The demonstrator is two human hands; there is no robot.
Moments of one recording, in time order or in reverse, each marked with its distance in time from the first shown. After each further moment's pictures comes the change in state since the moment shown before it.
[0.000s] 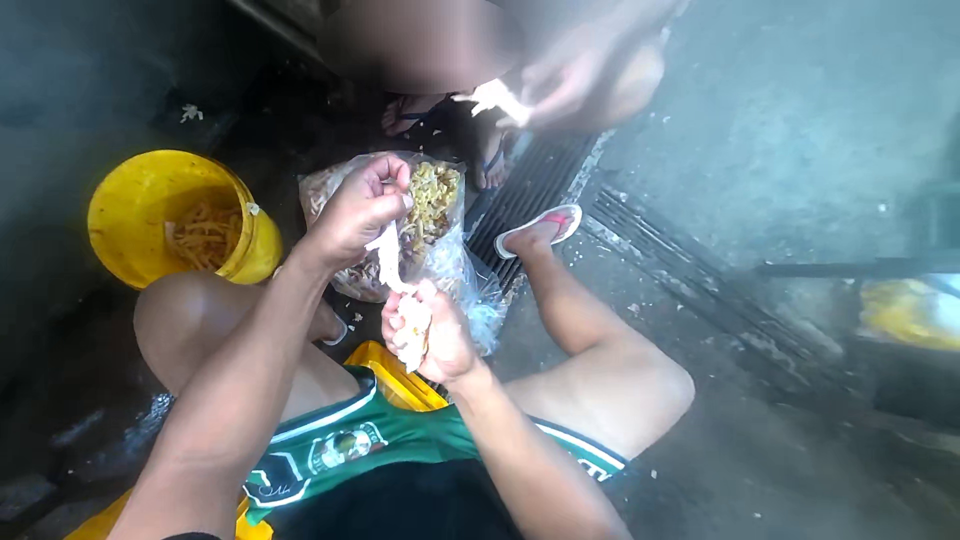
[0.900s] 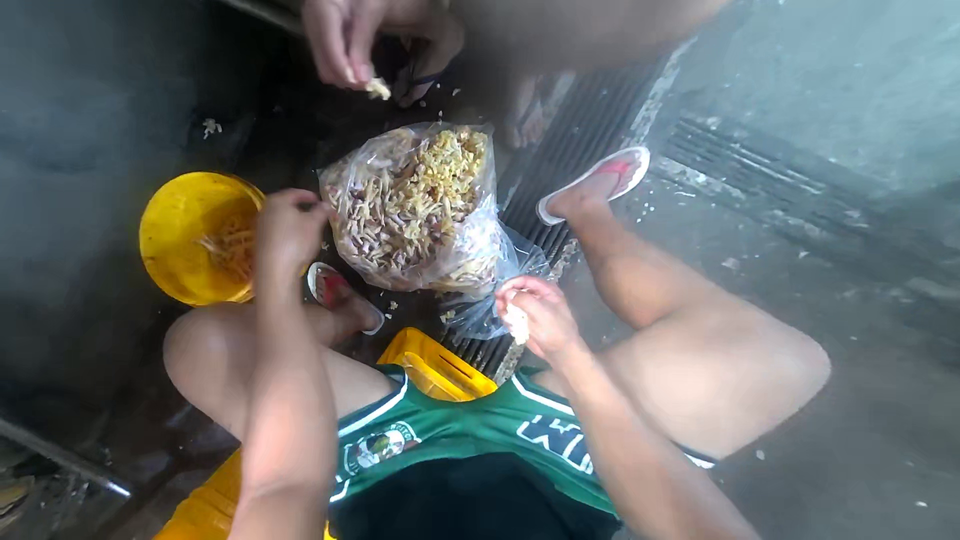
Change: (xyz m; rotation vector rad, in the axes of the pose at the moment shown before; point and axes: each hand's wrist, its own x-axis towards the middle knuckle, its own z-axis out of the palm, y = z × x) left_hand -0.020 0.015 -0.058 1.107 0.552 -0.629; right_hand -0.031 -0.028 -0.145 -0.536 0.379 -0.140
